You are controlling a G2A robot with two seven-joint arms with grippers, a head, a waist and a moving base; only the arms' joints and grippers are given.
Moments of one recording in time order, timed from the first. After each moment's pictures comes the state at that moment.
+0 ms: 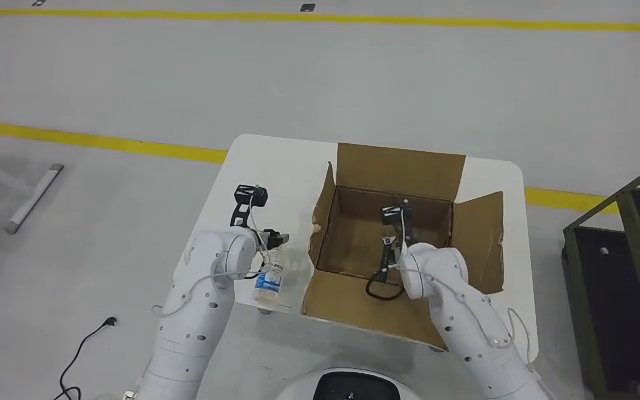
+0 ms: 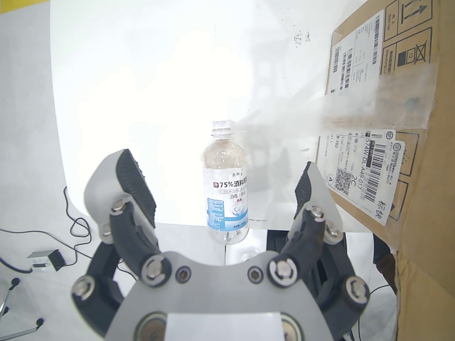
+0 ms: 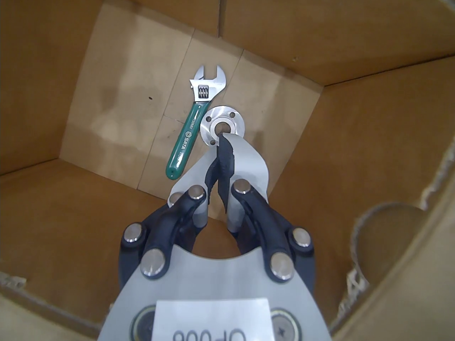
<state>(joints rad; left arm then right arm) 0.96 -1.44 -1.29 -1.47 1.32 0.05 -1.13 -1.01 -1.31 1.09 -1.54 -1.41 0.30 1.19</state>
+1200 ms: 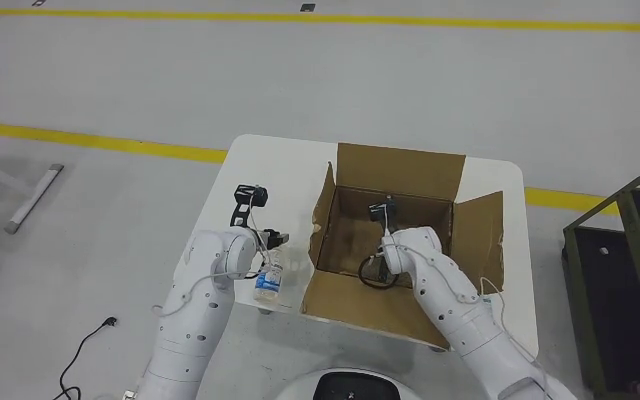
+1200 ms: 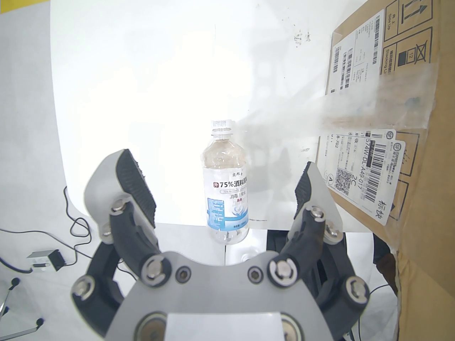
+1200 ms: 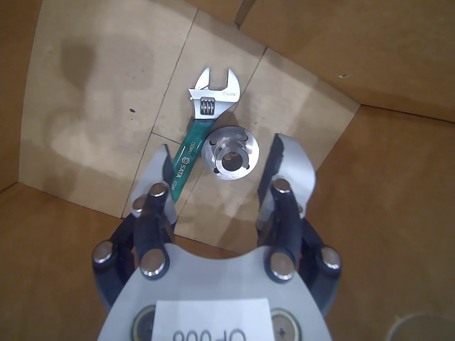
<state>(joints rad) 0.96 -1.44 -1.29 -1.47 1.32 0.05 -1.13 -0.80 -1.38 0.98 -1.17 -1.35 0.28 1.17</state>
